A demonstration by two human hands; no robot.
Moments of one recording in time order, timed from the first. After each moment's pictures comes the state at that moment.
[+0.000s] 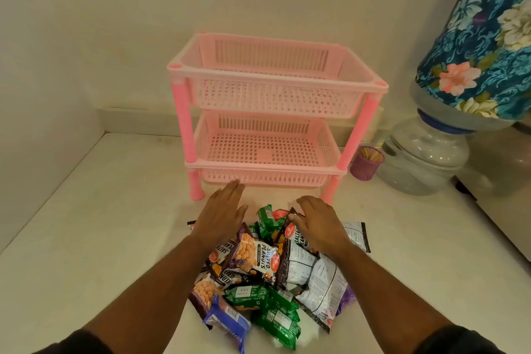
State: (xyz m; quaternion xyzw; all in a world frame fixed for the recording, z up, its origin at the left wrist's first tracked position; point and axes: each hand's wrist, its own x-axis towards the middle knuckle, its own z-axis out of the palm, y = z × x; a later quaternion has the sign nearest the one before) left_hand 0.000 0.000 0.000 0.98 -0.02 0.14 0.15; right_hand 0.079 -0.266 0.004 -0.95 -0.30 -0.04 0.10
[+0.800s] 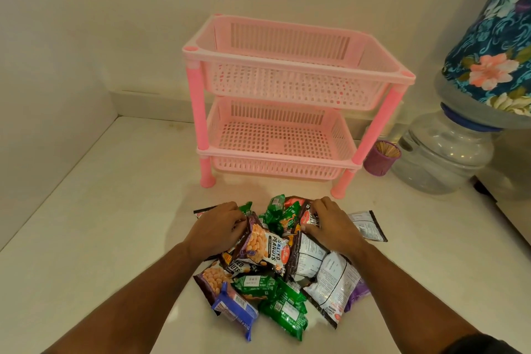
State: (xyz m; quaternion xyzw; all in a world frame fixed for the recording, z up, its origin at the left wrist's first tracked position) left_hand -0.042 0.017 -0.013 0.98 -0.06 0.09 0.18; right_hand 0.080 -0.276 -0.009 -0.94 -0.31 0.05 0.11
